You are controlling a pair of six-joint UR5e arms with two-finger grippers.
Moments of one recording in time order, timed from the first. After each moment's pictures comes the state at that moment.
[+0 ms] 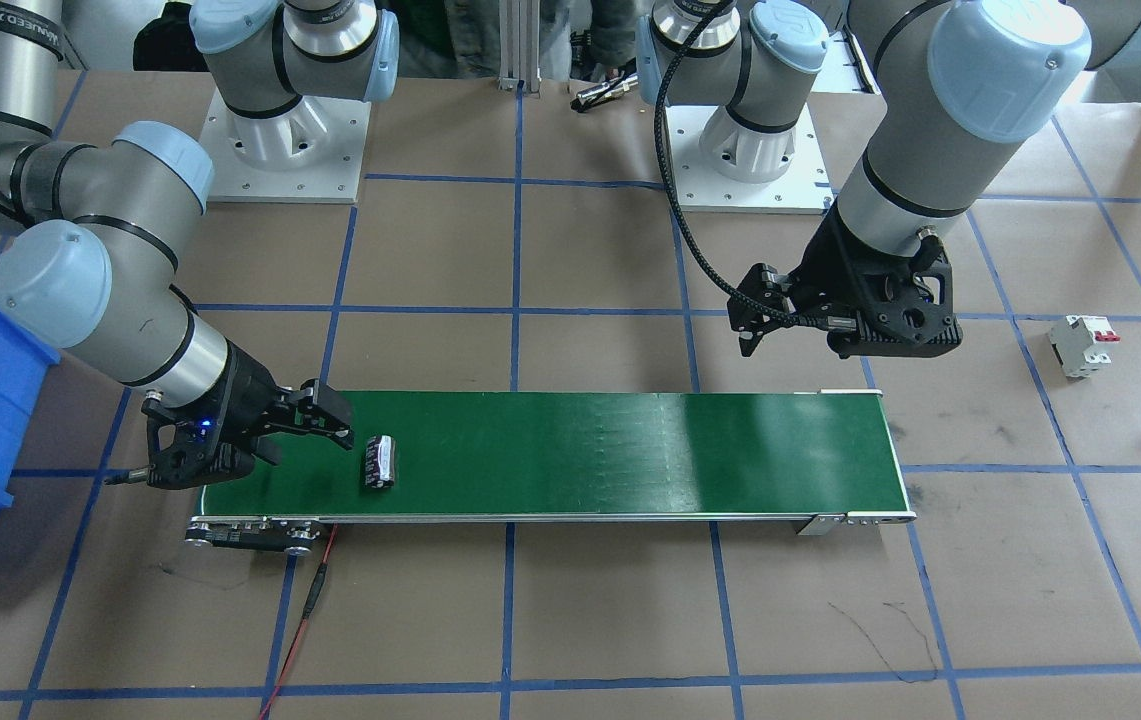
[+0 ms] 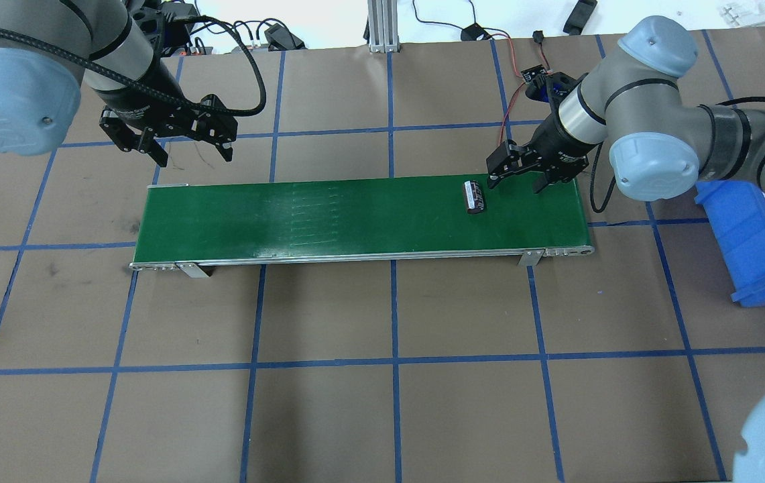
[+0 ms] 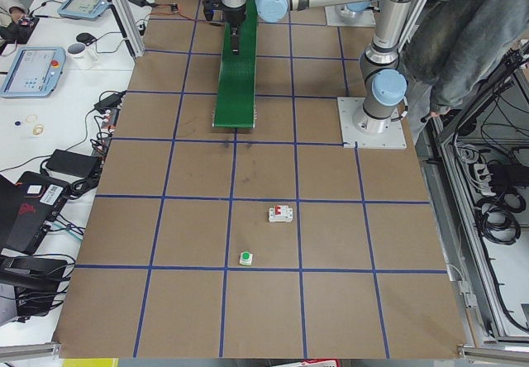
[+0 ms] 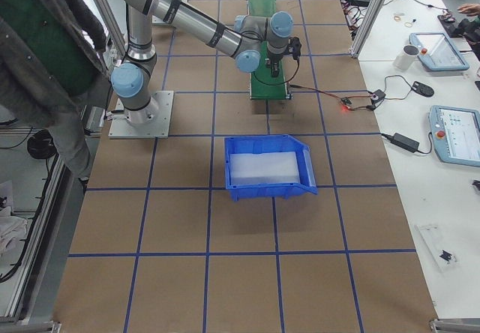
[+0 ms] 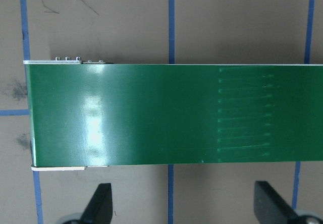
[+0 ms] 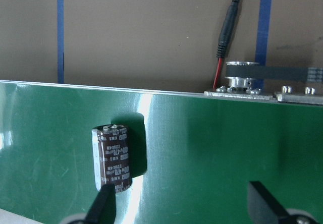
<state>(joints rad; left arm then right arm) -1.52 -1.67 -1.60 -1.42 1.52 0.03 1.47 -1.28 1.83 -2.11 -1.22 -0.15</state>
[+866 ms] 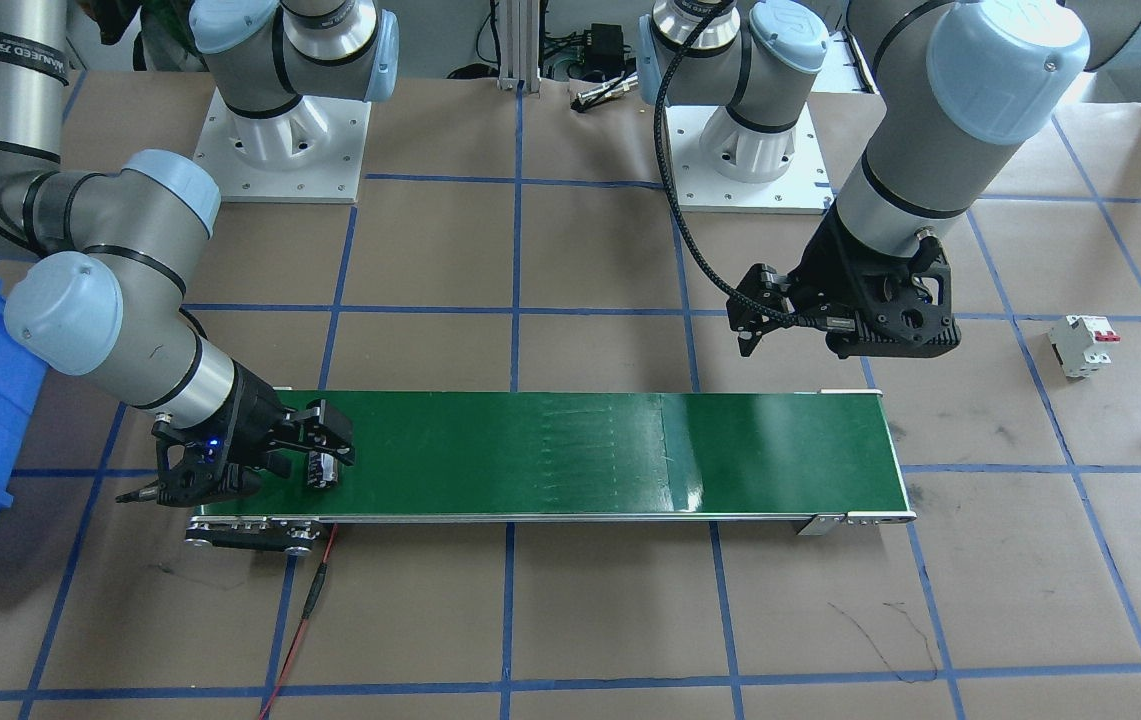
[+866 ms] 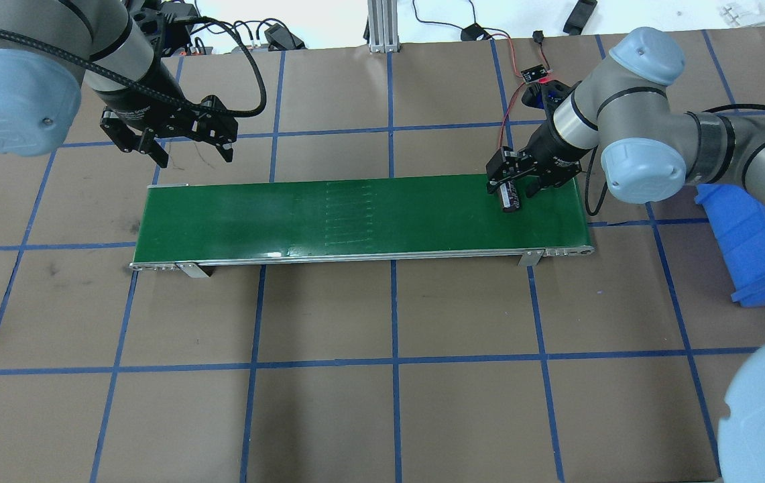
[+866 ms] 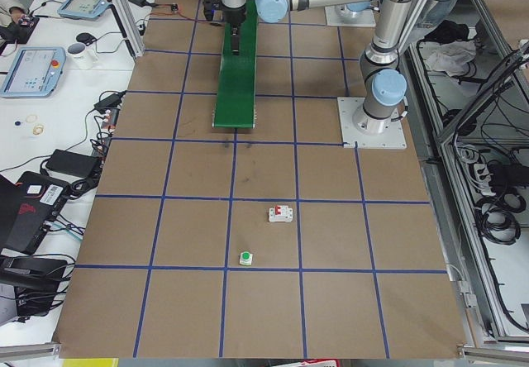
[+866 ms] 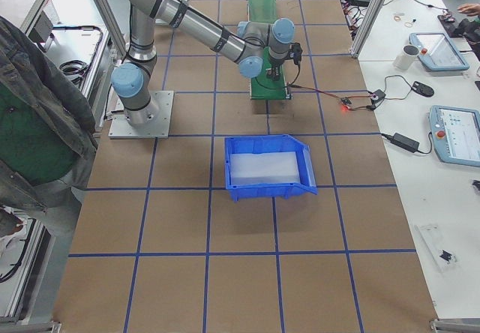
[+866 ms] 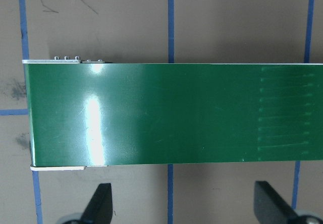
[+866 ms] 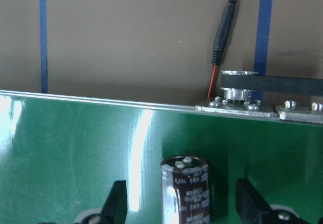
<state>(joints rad) -1.52 -1.67 -1.61 -1.42 1.52 0.03 1.47 -1.24 1.83 -2.14 -1.22 -0.15</state>
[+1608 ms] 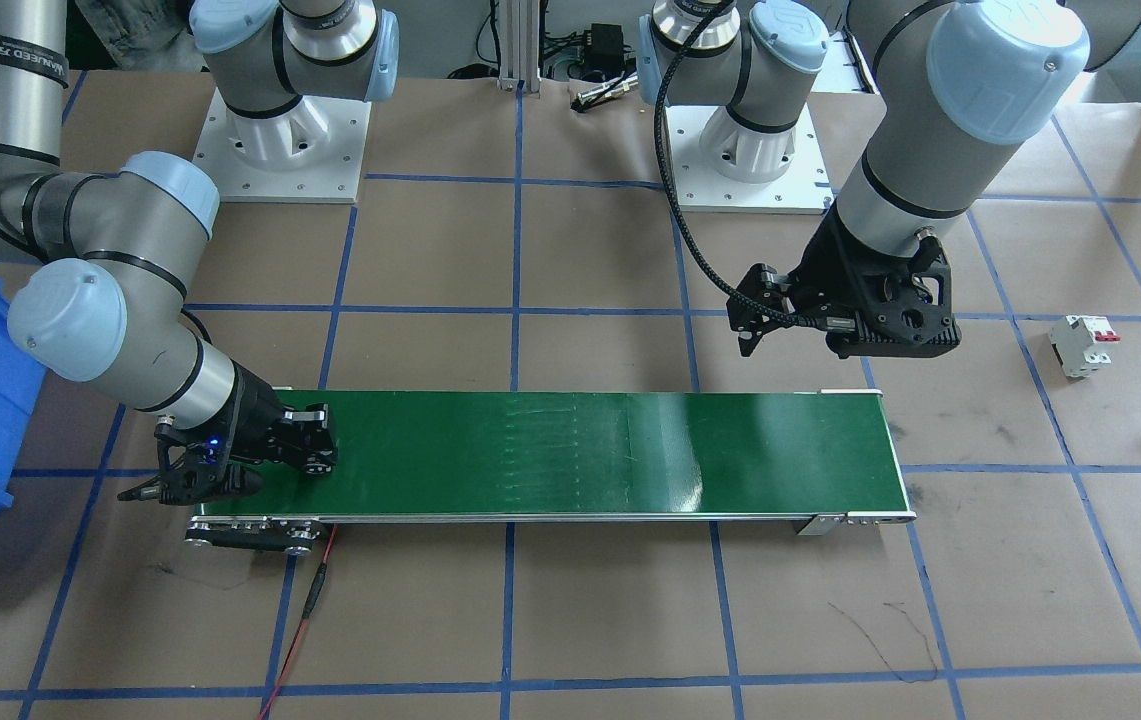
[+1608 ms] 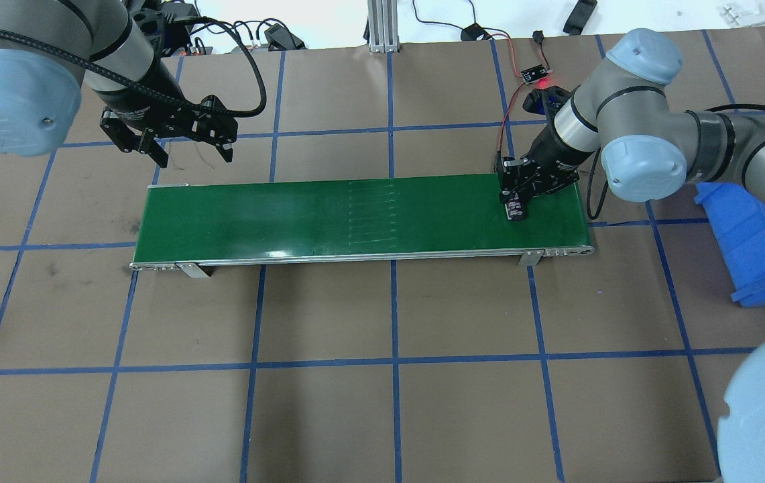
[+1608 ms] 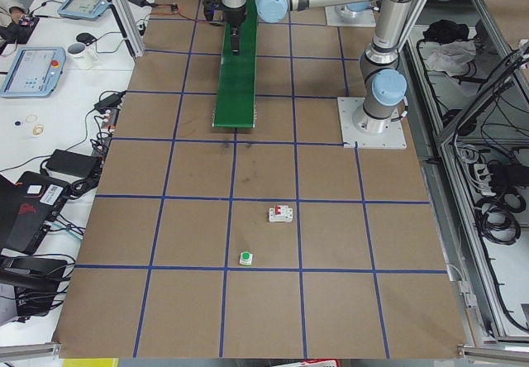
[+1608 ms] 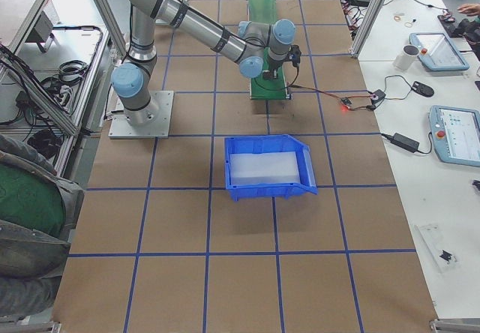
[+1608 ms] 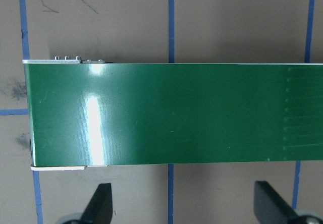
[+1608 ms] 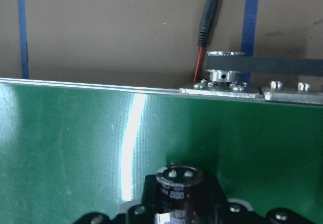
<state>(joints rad) -1.52 -1.67 -1.61 -1.42 1.52 0.03 1.47 -1.23 1.82 -2.10 -1.26 -0.16</state>
